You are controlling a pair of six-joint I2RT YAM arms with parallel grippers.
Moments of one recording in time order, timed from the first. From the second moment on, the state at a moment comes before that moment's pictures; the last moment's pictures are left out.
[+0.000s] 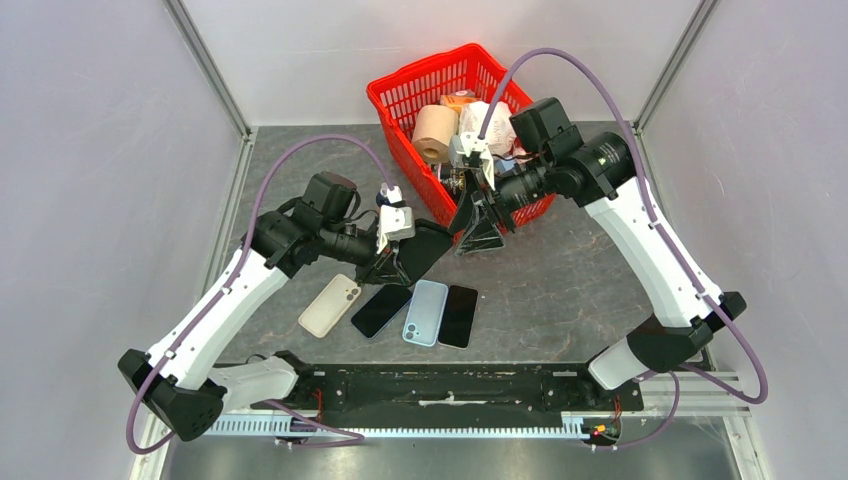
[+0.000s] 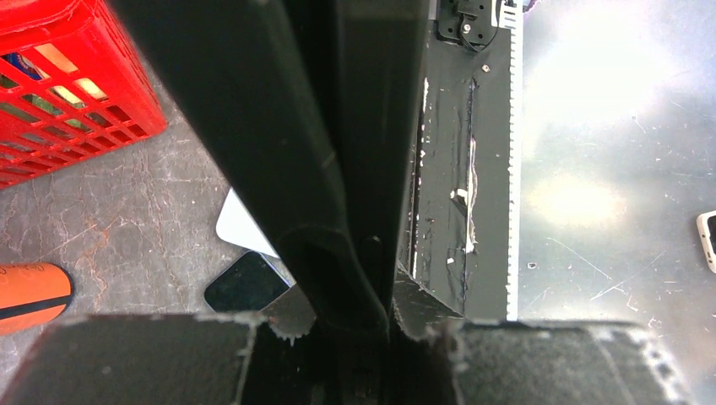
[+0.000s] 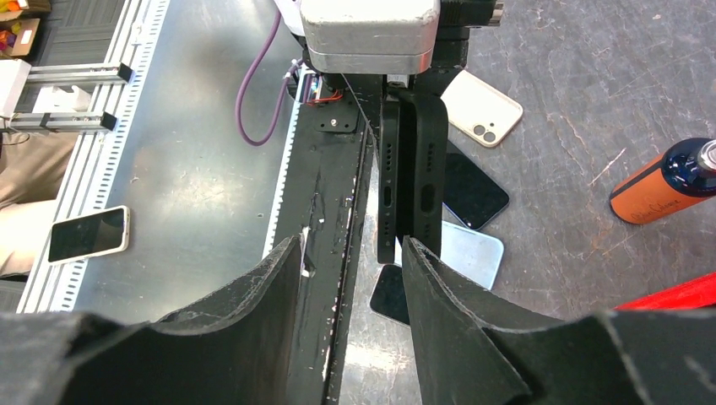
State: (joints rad) left arm -0.61 1.14 1.27 -0.96 0.79 0.50; right arm 0.61 1.54 1.97 -1.28 -1.04 -0.54
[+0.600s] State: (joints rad) left arm -0.60 1.14 1.27 -0.95 0.79 0.49; right arm 0.61 1.54 1.94 -1.25 -1.04 -0.52
